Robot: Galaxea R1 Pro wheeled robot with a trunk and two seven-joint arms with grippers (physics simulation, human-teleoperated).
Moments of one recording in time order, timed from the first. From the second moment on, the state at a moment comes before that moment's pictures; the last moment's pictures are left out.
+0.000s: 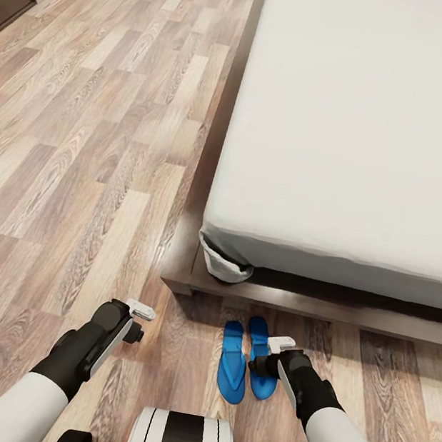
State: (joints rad) left arm -0.63 -0.02 -0.21 -1.03 -0.04 1.04 0.15; right arm -0.74 0.00 0.07 -0.52 0.13 0.58 0.14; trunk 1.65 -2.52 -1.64
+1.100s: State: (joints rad) left arm -0.63 -0.02 -0.21 -1.03 -0.04 1.04 0.15; right arm -0.74 0.00 0.08 -0.52 0.14 0.58 0.14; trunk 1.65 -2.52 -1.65
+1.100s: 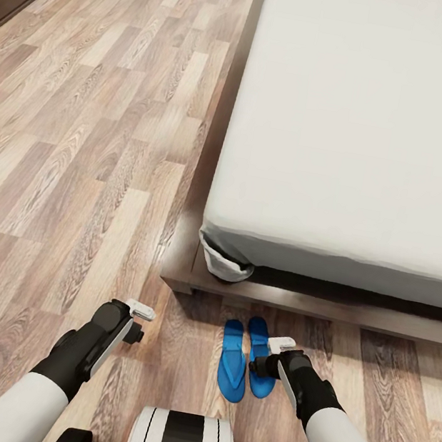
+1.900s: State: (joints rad) left arm -0.63 -0.02 -0.21 -1.03 -0.04 1.04 0.15; right arm -0.74 0.00 0.08 -0.52 0.14 0.58 0.14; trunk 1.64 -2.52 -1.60
